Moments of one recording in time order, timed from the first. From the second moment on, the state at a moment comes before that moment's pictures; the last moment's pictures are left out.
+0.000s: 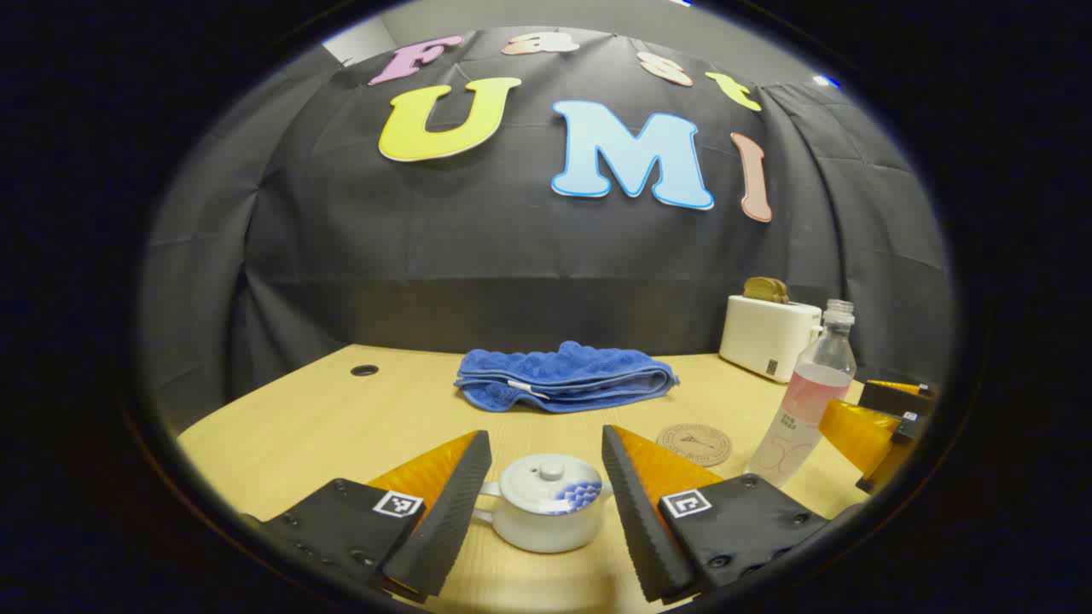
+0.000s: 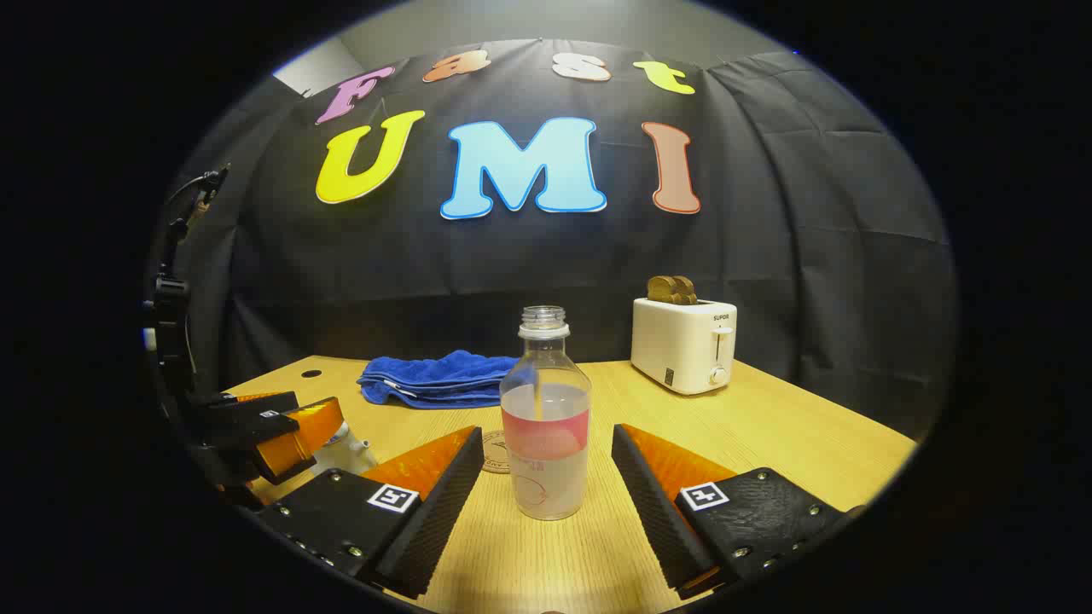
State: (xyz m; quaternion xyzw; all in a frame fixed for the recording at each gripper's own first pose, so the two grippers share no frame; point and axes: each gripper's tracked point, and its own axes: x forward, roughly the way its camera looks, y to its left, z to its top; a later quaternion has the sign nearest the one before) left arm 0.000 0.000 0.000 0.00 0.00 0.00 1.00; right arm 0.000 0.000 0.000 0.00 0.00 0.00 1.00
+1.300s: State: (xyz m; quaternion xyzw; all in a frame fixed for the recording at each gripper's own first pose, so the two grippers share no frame) left arm 0.008 0.002 -0.005 0.01 0.01 0.01 1.00; right arm 0.003 -0.003 -0.001 0.00 0.00 0.00 1.00
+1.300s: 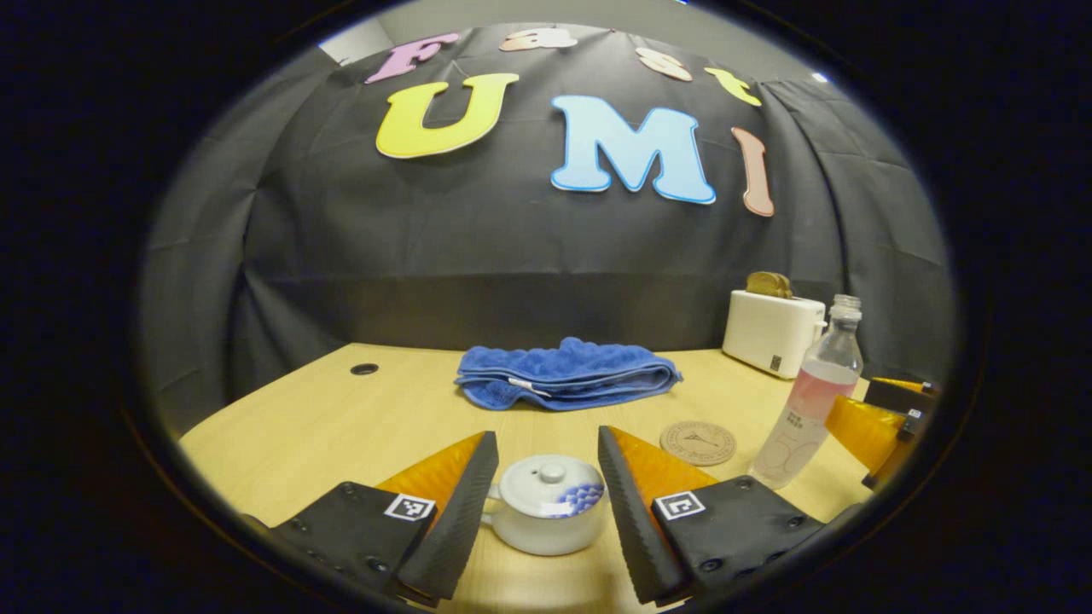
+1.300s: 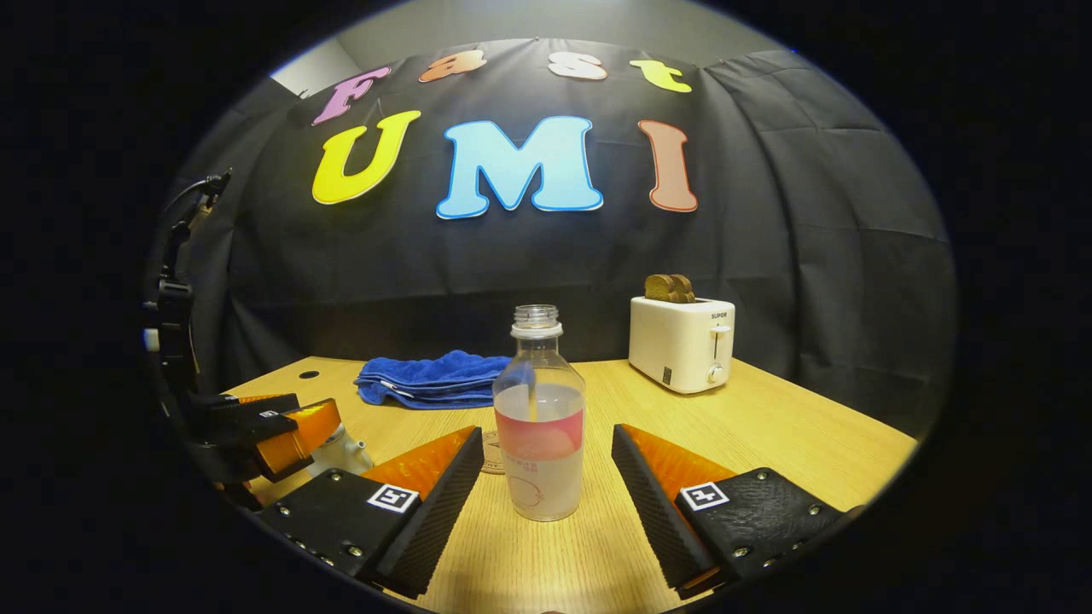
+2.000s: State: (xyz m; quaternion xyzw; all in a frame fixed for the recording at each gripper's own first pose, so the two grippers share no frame) left arm 0.013 0.005 -0.008 0.03 0.02 0.02 1.00; right arm 0.006 -0.008 -0.011 0.01 0.01 -0.01 1.00
